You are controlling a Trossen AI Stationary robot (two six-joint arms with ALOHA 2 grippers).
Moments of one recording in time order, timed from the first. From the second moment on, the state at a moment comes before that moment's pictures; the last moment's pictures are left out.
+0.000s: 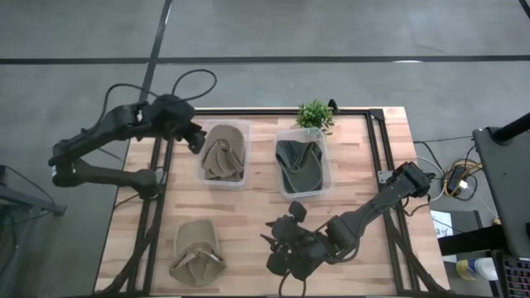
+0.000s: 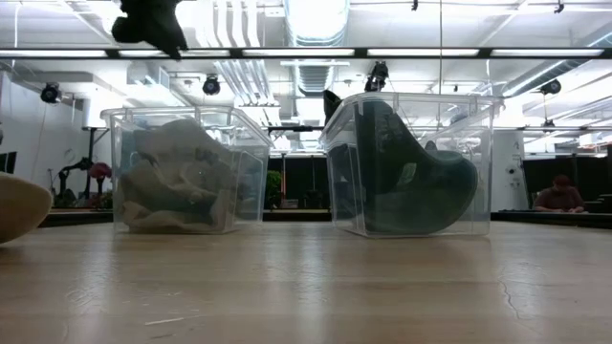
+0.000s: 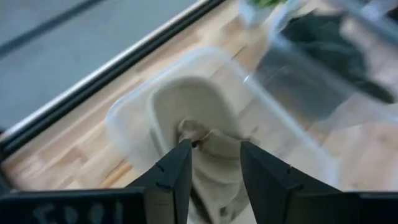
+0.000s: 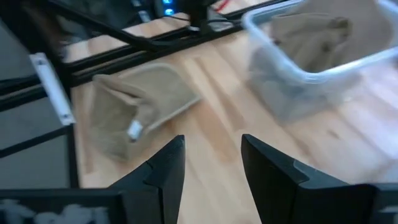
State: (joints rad) left arm 0.39 0.99 1.30 -1.10 -0.15 -0.37; right arm 0.60 1.93 1.82 -0.70 0.75 0.78
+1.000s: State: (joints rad) left arm -0.12 0.70 0.97 -0.65 -0.13 -0.39; right arm 0.49 1.96 1.44 0.06 0.45 0.80
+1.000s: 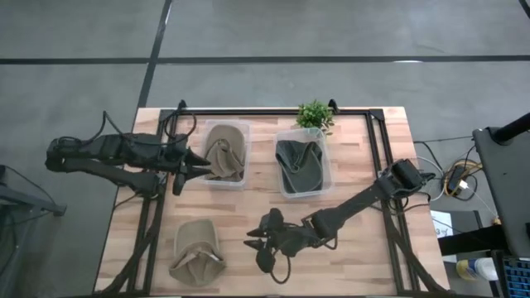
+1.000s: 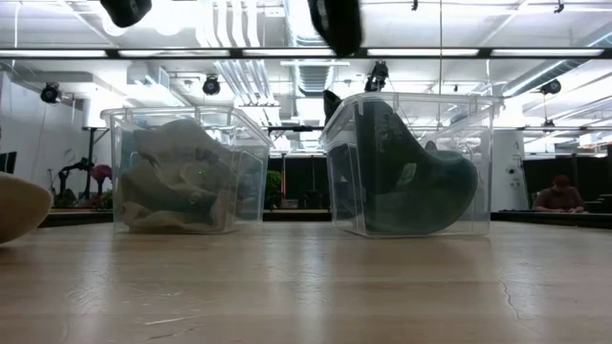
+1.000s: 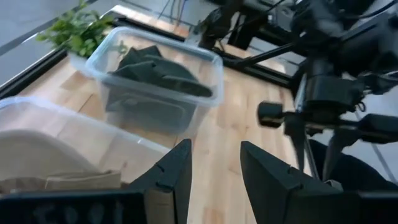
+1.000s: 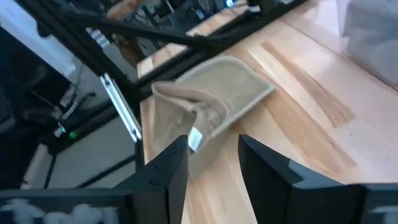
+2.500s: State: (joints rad) left arm -0.16 0.70 0.96 -0.60 -0.13 -0.36; right arm 0.33 2.54 2.04 -0.13 0.23 0.81
